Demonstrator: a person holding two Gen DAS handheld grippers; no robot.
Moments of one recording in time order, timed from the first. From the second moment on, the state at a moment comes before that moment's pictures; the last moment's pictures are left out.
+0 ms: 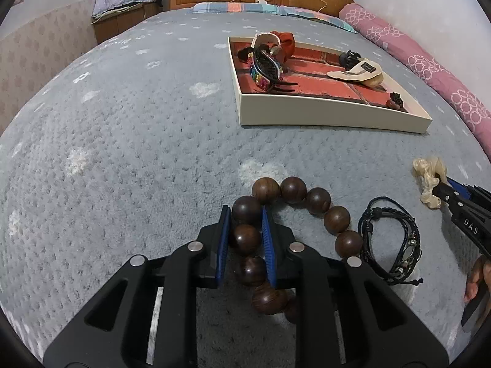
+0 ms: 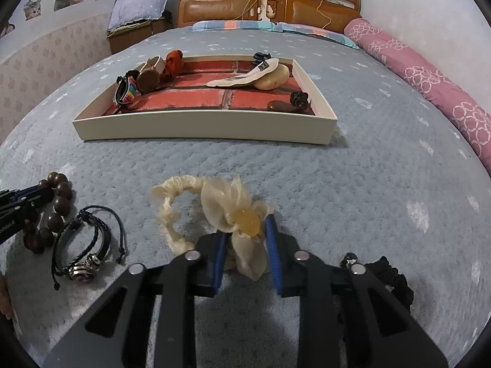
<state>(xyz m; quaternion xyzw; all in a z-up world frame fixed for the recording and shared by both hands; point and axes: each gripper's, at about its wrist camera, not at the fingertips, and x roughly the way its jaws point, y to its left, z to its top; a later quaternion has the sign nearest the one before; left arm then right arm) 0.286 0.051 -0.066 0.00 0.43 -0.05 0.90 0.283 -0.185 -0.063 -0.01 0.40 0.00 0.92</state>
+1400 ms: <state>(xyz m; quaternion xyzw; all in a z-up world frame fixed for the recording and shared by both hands) 0.301 -0.004 0.034 0.04 0.29 -0.09 0.95 0.312 -0.194 0.010 -0.02 0.30 0.01 0.95</state>
